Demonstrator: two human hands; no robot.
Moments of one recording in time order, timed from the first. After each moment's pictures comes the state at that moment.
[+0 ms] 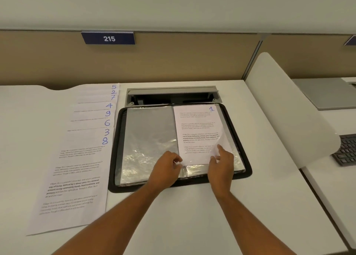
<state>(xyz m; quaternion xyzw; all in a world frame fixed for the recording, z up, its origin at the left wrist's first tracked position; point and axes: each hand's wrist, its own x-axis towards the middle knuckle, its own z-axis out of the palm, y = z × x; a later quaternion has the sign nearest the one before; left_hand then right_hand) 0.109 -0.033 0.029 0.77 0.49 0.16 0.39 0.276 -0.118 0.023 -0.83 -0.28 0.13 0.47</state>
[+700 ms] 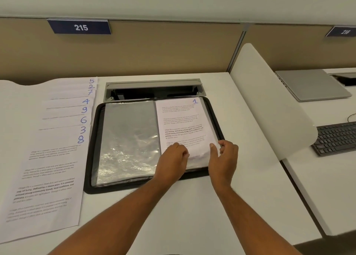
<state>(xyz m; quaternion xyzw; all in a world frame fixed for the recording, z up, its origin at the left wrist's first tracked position) 0.190 -0.057 0.030 0.86 0.40 0.22 0.24 0.330 -0.140 0.041 -0.84 -0.26 0.02 0.48</state>
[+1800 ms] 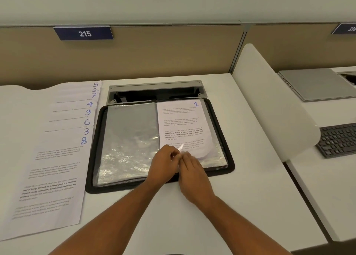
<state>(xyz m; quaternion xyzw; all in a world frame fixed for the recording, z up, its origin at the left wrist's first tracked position) 0.175 -0.053 0.029 0.76 0.47 0.24 0.37 0.288 -0.148 -0.026 -0.70 -0.68 -0.04 0.20</state>
